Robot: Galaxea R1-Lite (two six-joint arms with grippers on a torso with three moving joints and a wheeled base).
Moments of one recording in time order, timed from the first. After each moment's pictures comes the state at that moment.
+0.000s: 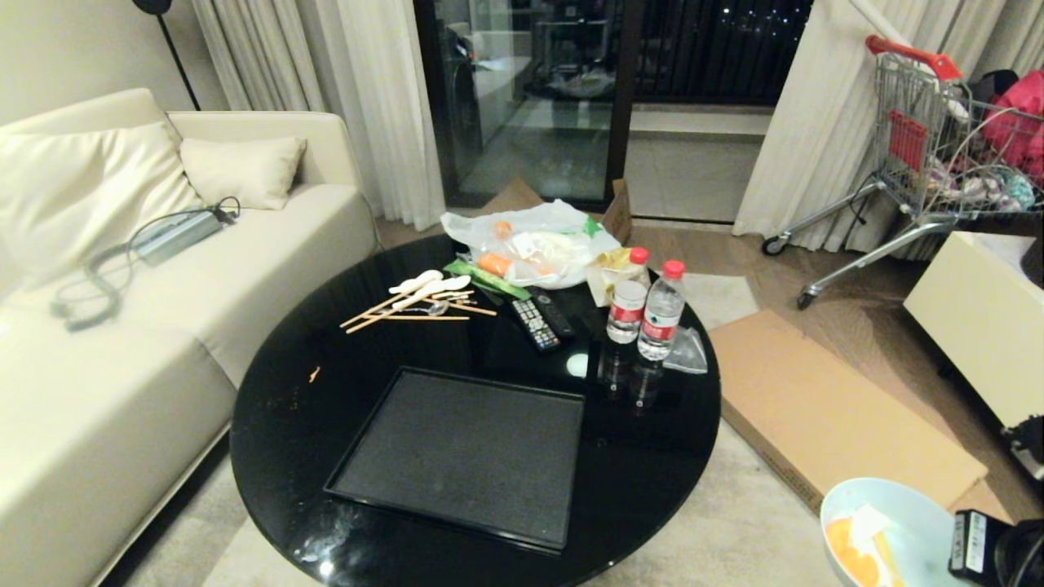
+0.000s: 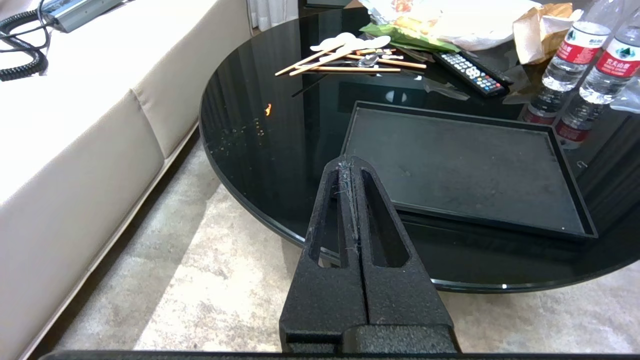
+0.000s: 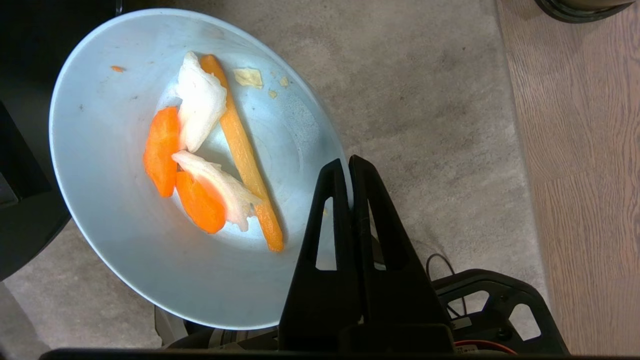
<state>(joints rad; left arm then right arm) 0.00 0.00 0.00 -0.01 0.01 -0.01 0.14 1.26 -0.48 0.27 -0.18 0.60</state>
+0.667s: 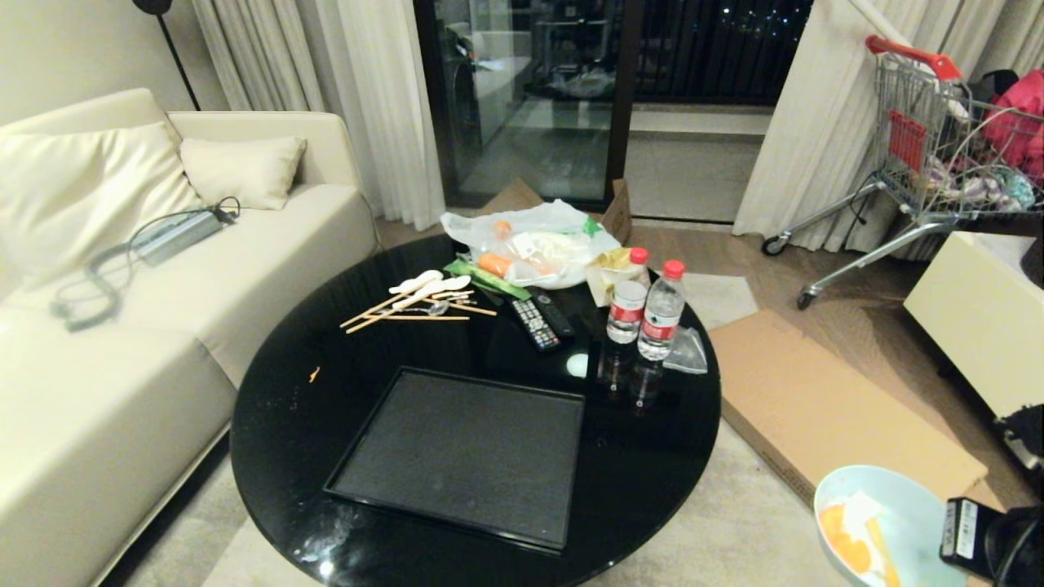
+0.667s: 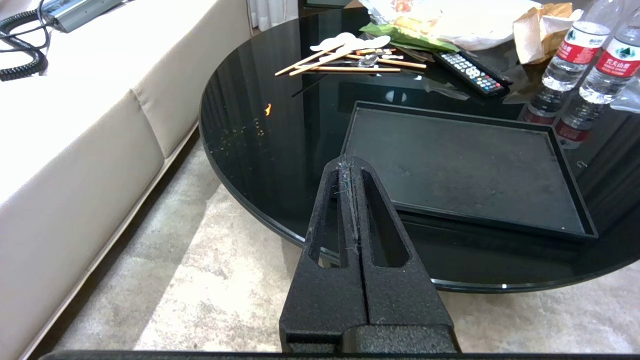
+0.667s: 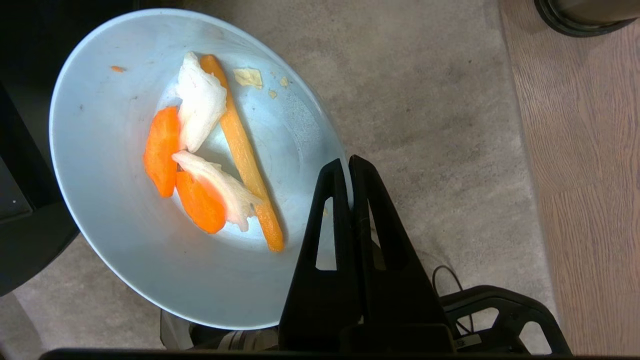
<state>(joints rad) 0.00 0.00 0.00 -0.01 0.01 -0.01 0.14 1.28 -0.49 0.22 -0.18 0.60</state>
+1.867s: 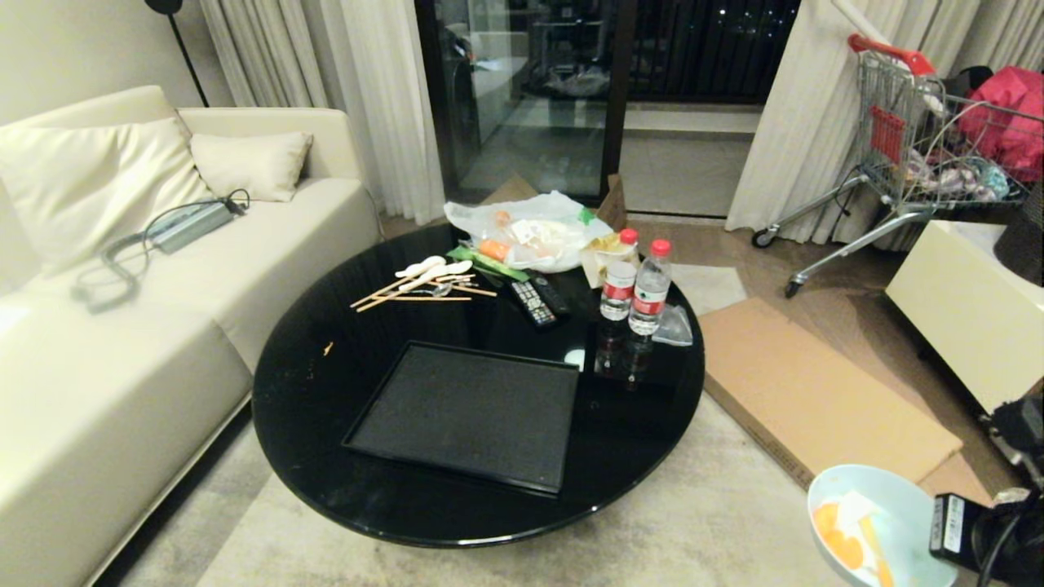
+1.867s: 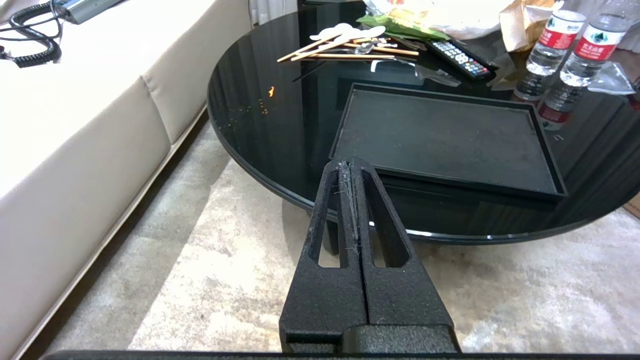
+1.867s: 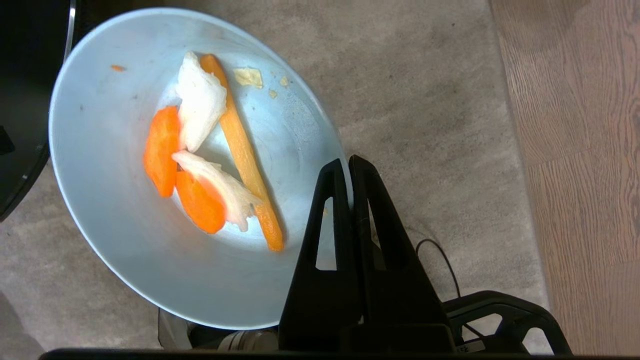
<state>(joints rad) 0.00 0.00 0.00 -0.01 0.01 -0.02 0.14 1.33 -0.50 0.20 -0.18 0.60</state>
